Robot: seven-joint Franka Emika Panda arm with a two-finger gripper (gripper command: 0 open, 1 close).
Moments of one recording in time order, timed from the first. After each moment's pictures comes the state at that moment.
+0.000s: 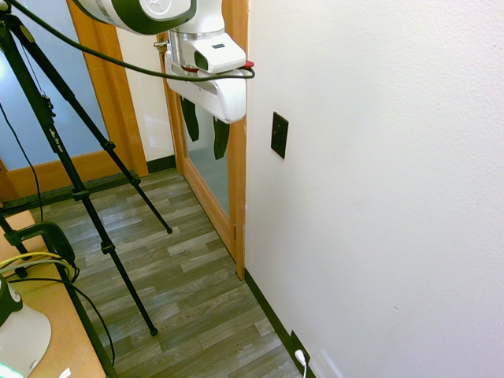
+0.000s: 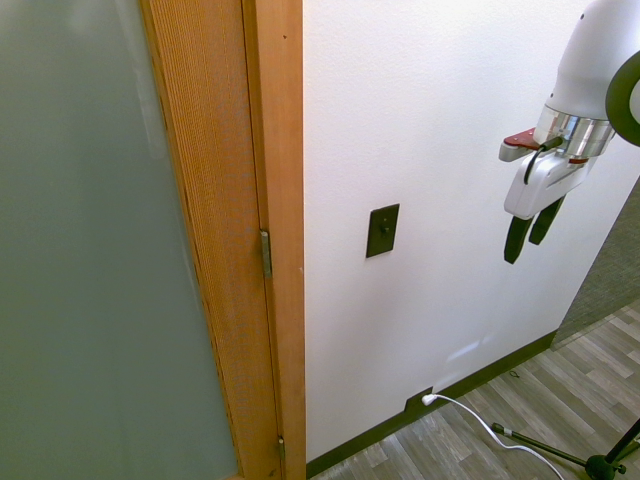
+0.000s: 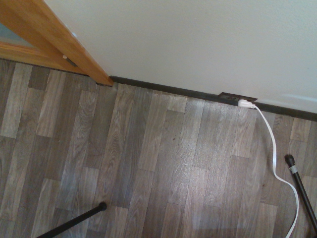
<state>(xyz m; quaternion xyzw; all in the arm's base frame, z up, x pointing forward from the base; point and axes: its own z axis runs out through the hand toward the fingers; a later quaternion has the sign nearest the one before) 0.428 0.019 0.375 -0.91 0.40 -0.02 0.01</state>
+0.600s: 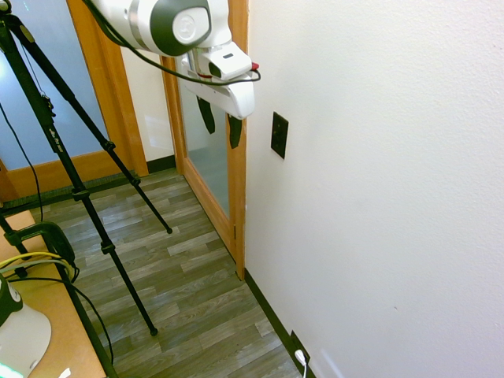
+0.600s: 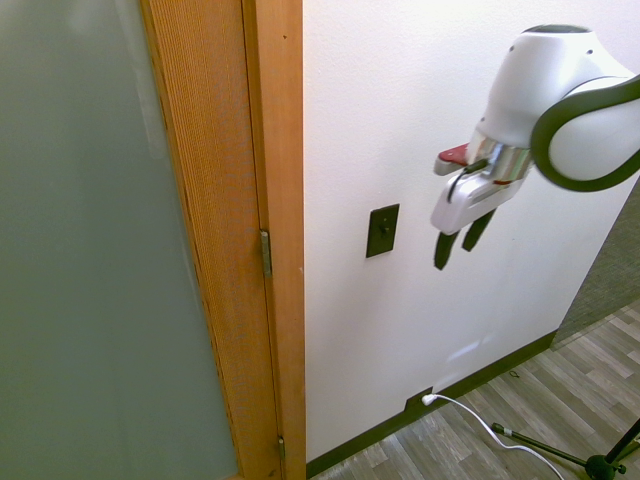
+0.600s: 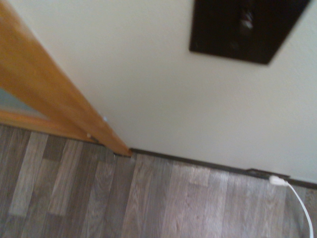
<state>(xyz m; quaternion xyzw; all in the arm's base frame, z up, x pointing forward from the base) 0.531 0.087 0.321 -0.91 0.41 -0.11 0.04</state>
